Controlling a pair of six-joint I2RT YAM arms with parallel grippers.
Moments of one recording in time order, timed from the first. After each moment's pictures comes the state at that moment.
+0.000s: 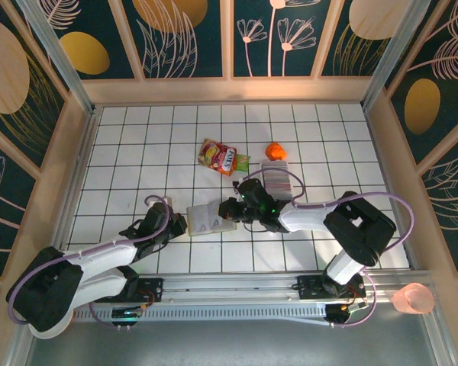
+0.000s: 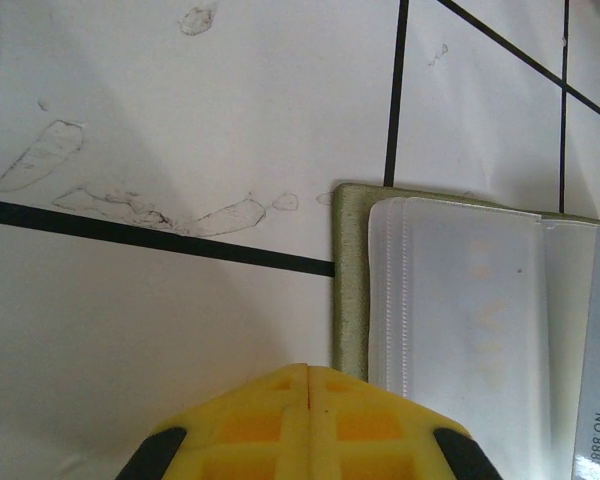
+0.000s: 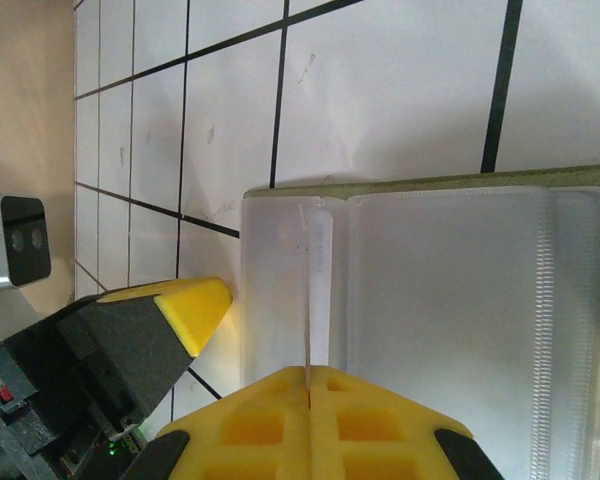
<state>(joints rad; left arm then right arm) -0.61 1.10 0.20 0.10 -0.01 -0.92 0.89 1.61 0.66 0.30 -0.28 1.00</state>
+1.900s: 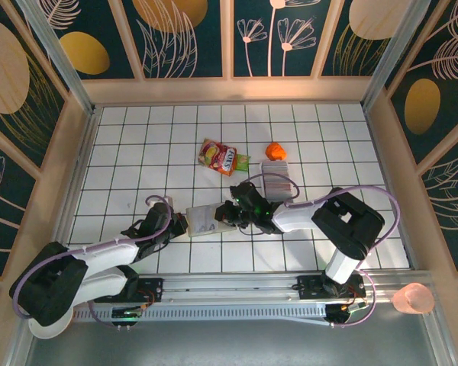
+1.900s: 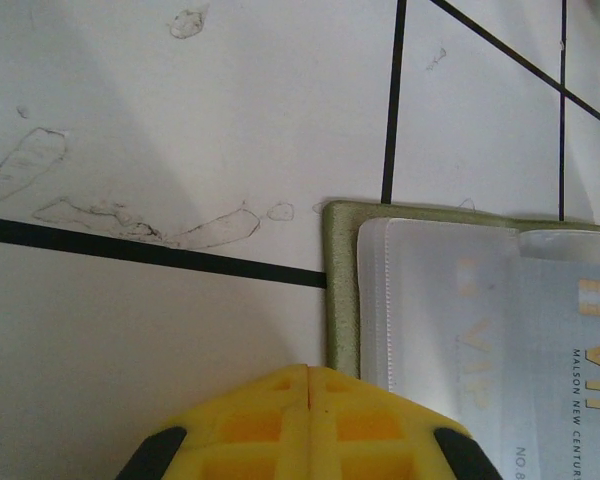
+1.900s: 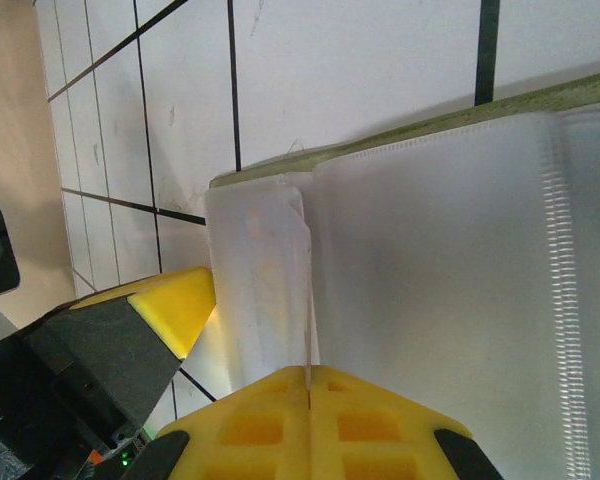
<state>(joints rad) -0.61 1.15 0.19 0.17 0.00 -0.92 0.92 1.69 0.68 0.33 -0.28 1.12</state>
